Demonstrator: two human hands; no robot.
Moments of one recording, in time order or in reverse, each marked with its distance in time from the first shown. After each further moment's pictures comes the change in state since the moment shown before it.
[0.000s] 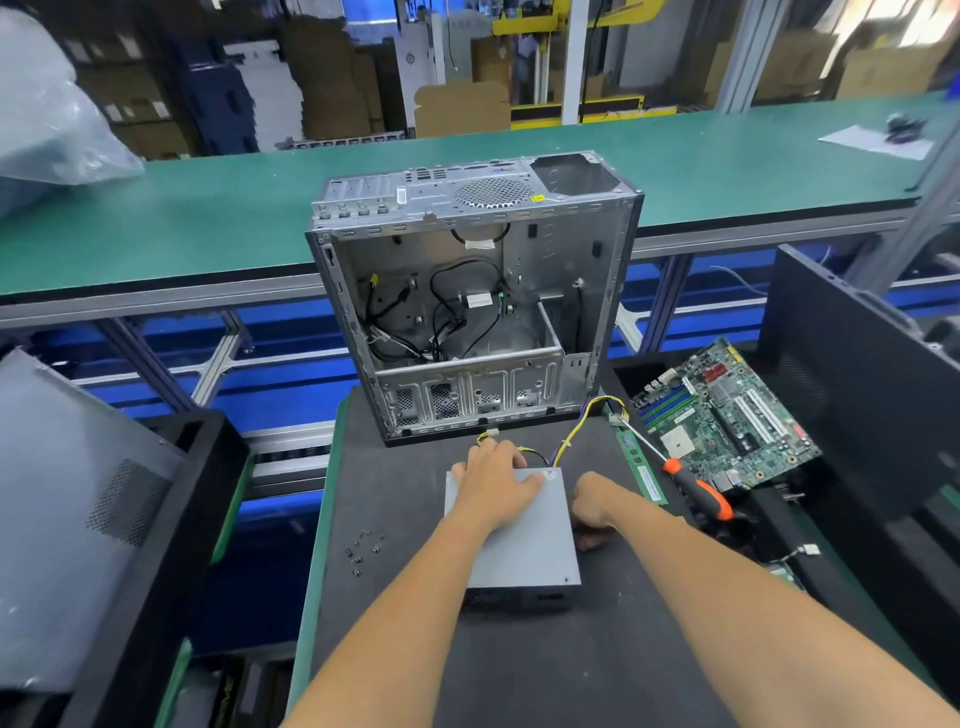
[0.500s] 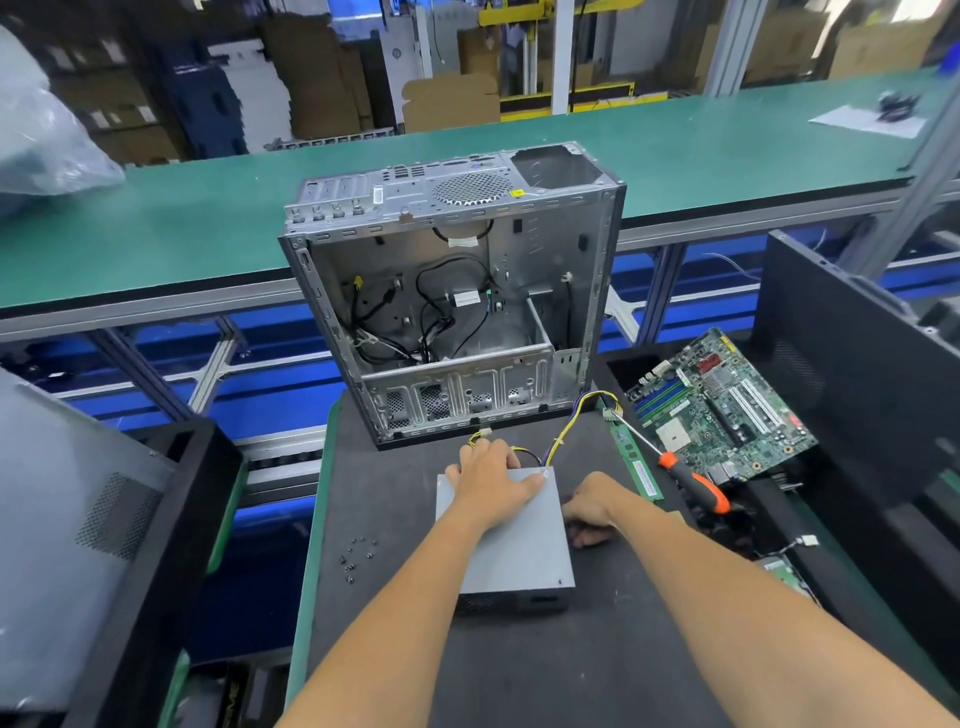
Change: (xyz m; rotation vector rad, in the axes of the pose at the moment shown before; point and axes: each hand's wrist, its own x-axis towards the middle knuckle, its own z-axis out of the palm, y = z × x) left_hand 0.002 0.006 0.001 -0.010 -0.016 -0.020; right_hand 0.029 0.019 0.002 0.259 -0.013 0.060
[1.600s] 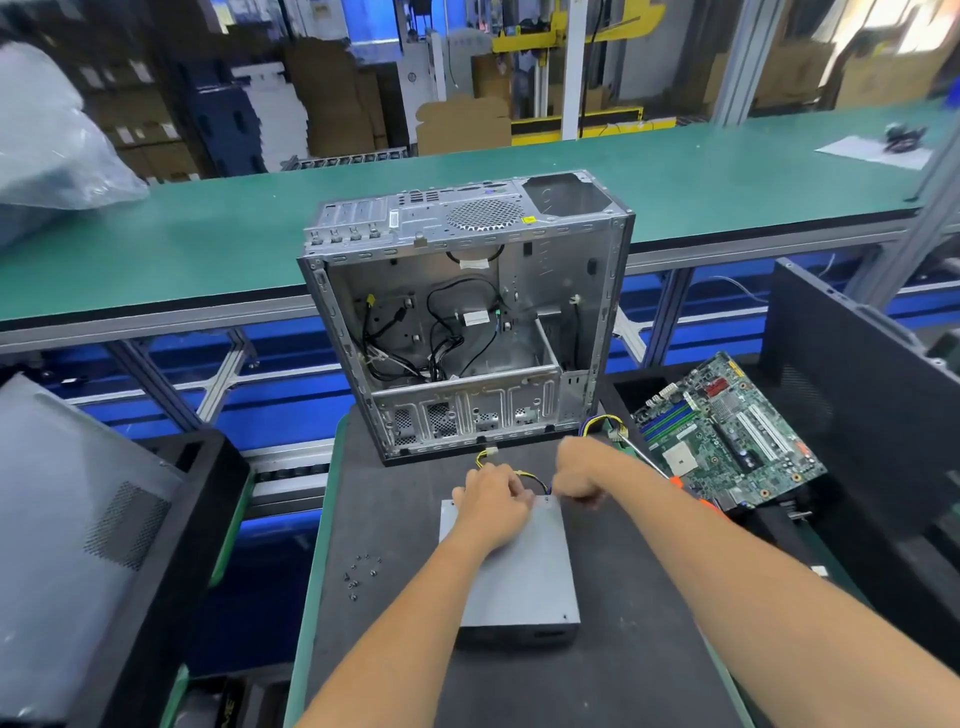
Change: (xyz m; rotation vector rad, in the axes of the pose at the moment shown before) left_hand 0.002 0.003 -0.002 0.018 -0.011 -0.064; right_hand -0.019 -0.072 -0.031 -0.733 0.130 -0.283
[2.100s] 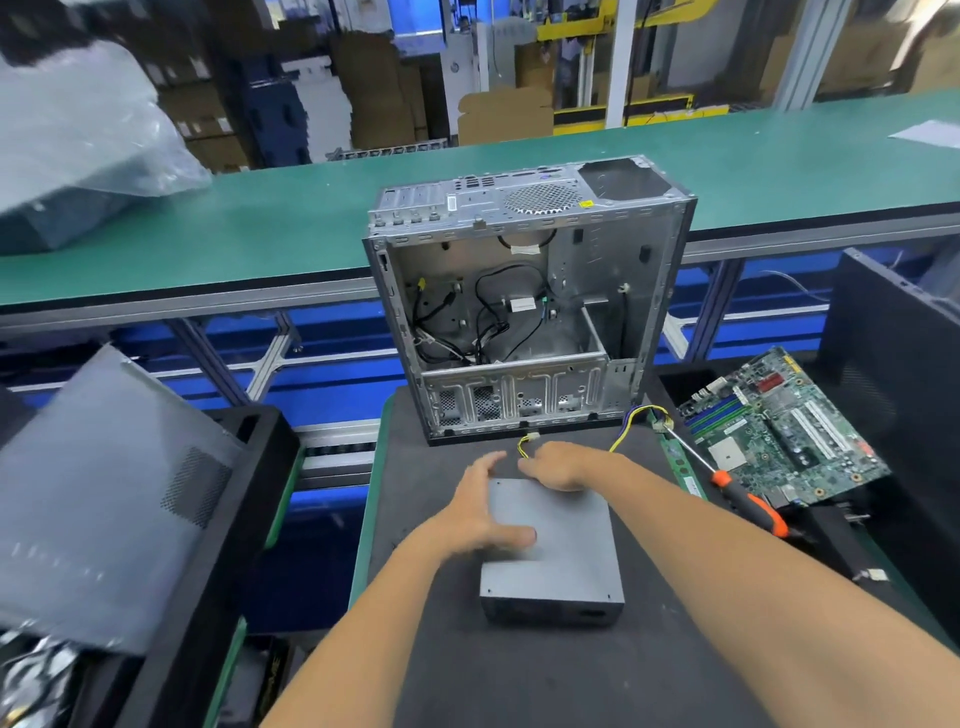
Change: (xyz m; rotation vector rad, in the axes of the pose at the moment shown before) left_hand -0.045 -0.070 -0.048 -0.416 -0.268 0.013; right_hand 0.028 -0.060 0.034 0.030 -0.084 -0.170
